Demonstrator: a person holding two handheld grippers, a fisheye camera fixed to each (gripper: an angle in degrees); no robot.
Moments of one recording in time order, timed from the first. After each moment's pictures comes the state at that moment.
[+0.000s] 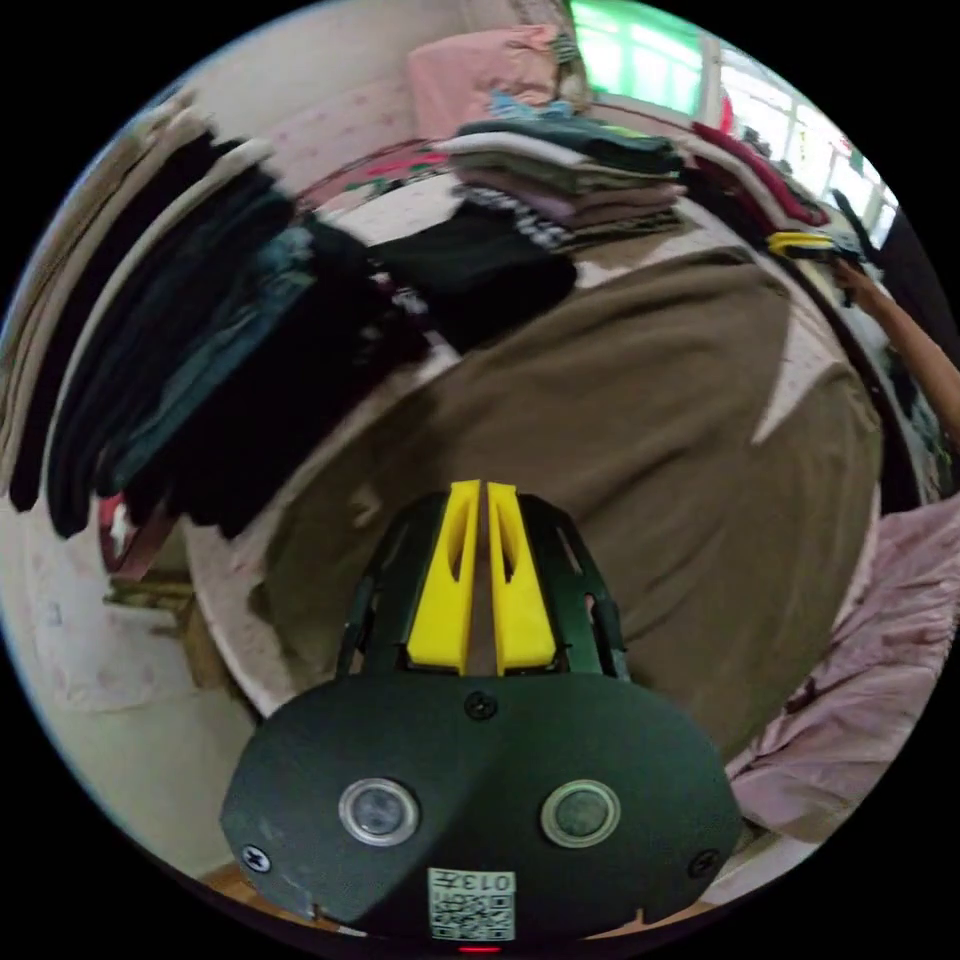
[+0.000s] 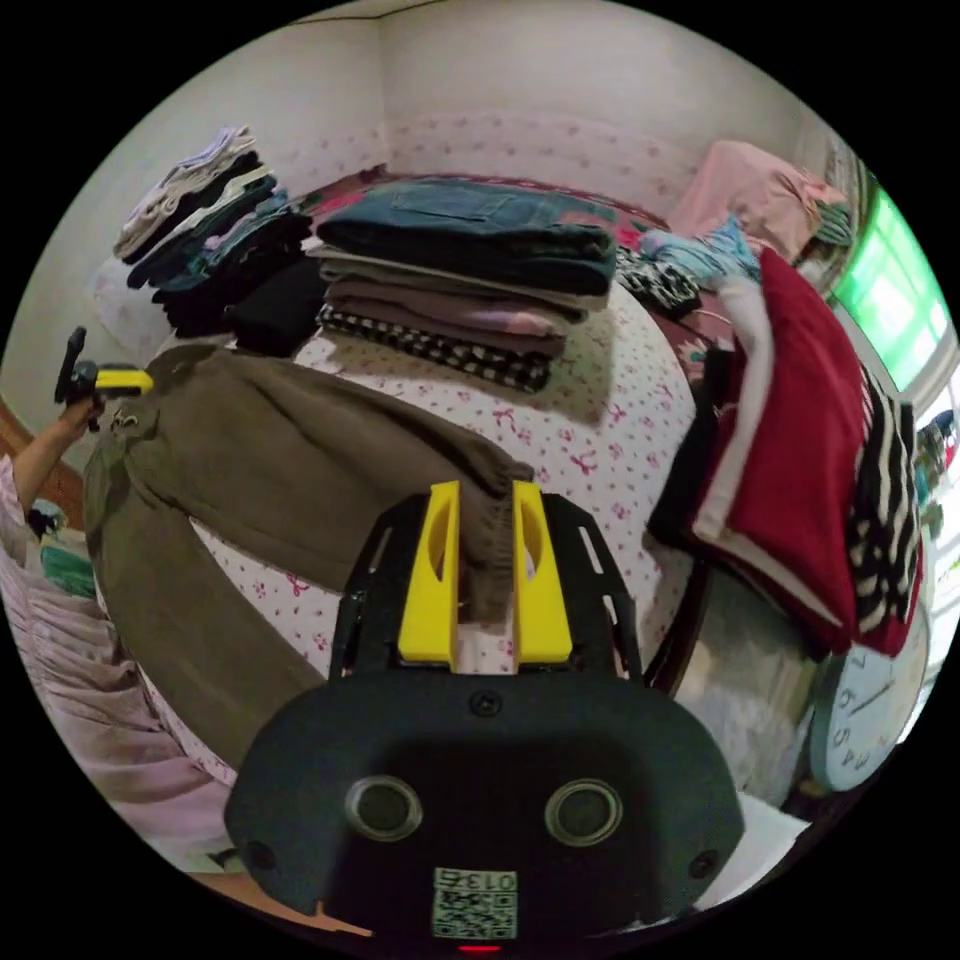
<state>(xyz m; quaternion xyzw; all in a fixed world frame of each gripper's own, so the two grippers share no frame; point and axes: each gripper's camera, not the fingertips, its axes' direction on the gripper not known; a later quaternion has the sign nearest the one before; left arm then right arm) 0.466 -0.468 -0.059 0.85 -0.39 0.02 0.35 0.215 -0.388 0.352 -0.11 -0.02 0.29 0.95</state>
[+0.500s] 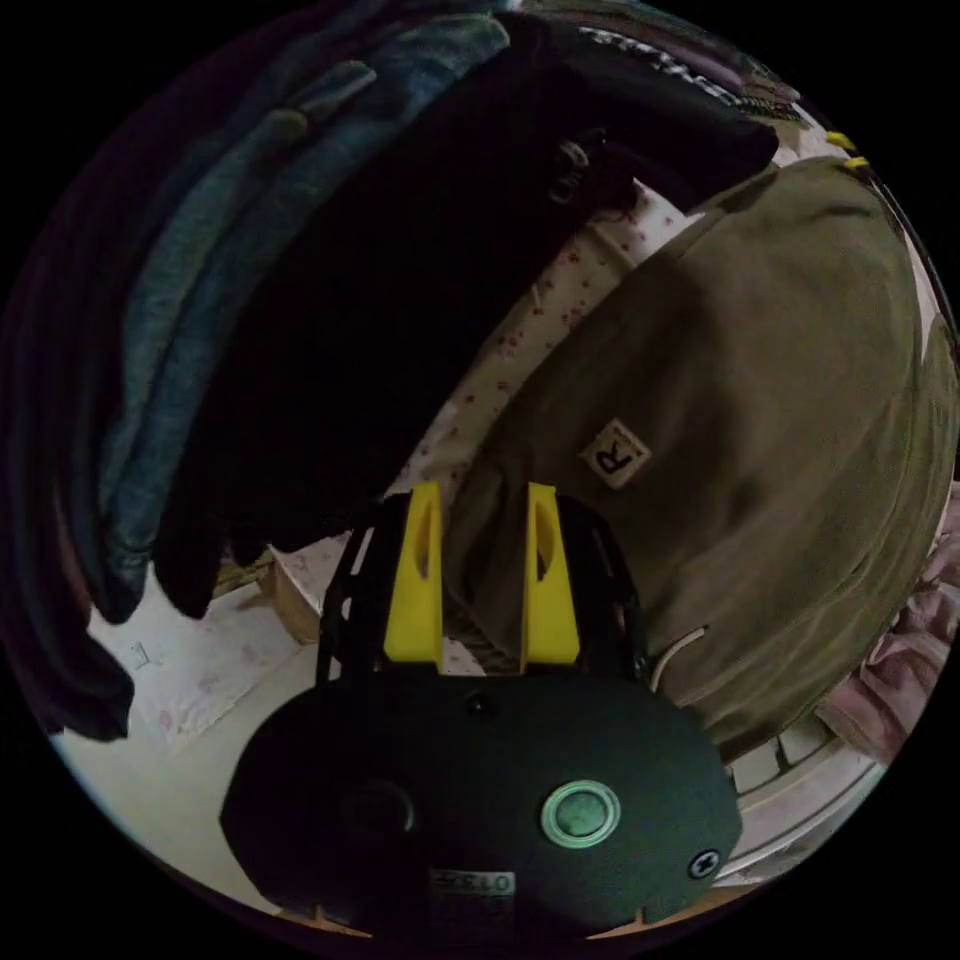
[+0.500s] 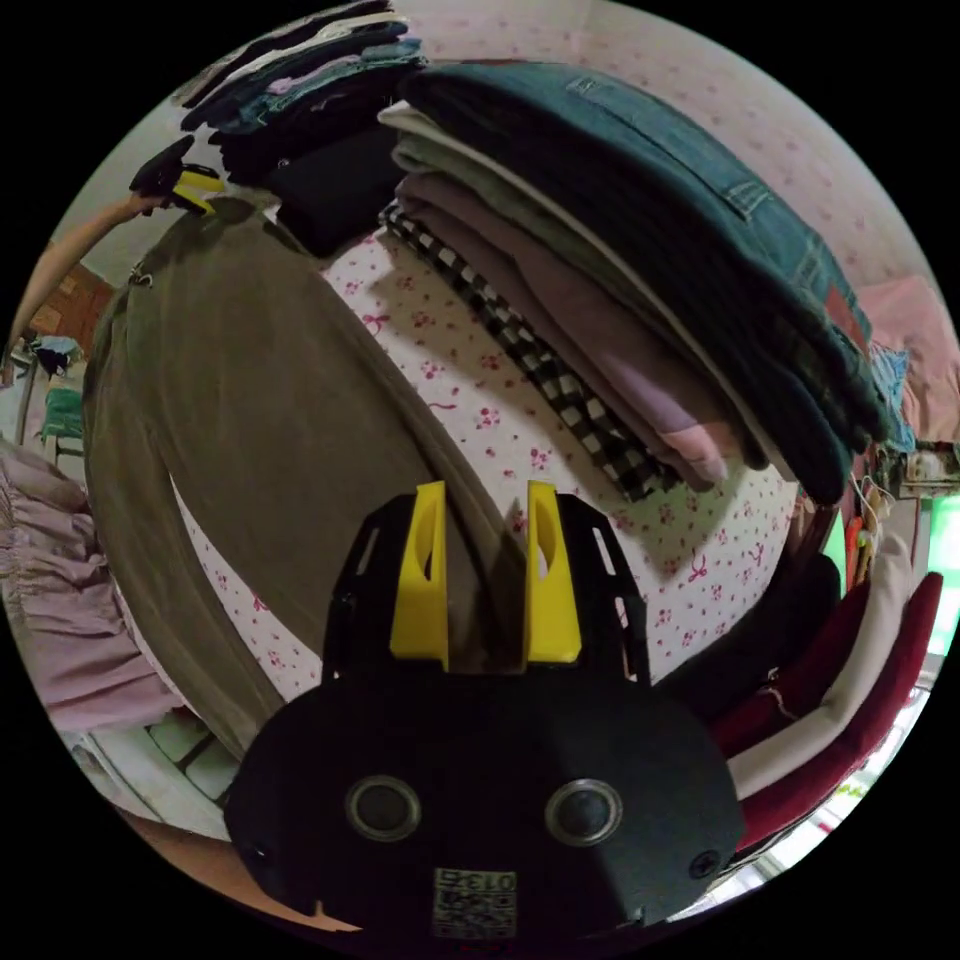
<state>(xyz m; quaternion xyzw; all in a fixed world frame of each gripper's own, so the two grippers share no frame) 0.368 -0.380 -0.199 0.73 -0.47 -0.10 0.49 0.233 -0.533 0.494 -0.23 -0.12 0.06 0.96</state>
